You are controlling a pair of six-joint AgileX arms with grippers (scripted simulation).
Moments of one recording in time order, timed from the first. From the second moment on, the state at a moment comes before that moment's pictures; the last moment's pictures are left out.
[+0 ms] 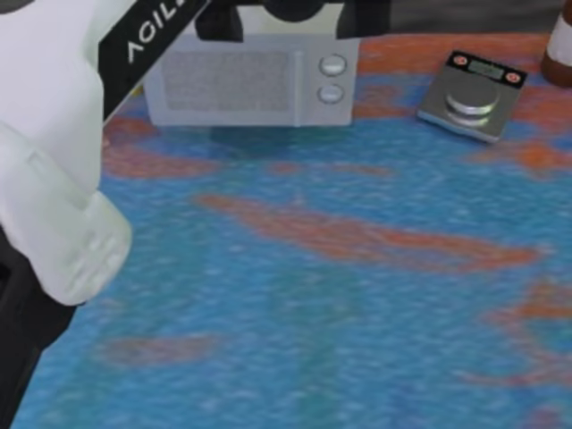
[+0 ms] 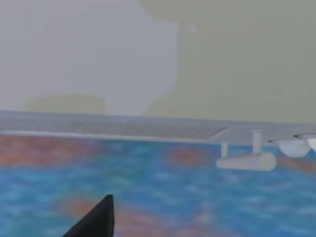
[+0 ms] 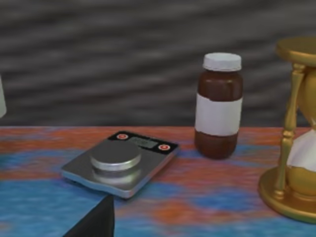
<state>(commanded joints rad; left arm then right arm) -0.65 2.42 2.67 -1.39 -0.31 -0.59 0.00 0.00 0.00 0.00 0.00 0.00</state>
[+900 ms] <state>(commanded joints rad) -0.61 2.45 2.46 -1.14 -0.29 -0.54 0.00 0.00 0.00 0.00 0.00 0.00</state>
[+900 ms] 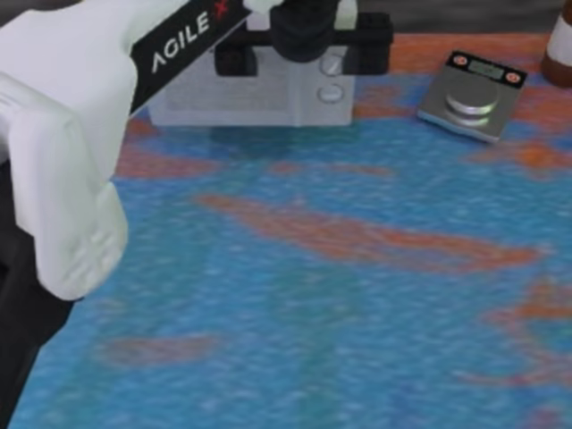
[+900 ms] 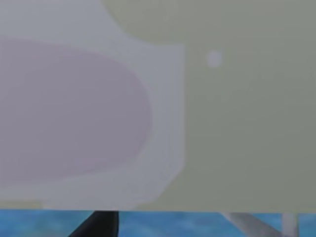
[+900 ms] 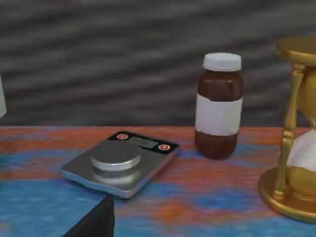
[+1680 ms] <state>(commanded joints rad) -0.61 2.45 2.46 -1.14 -0.29 -0.54 0.00 0.00 0.00 0.00 0.00 0.00</state>
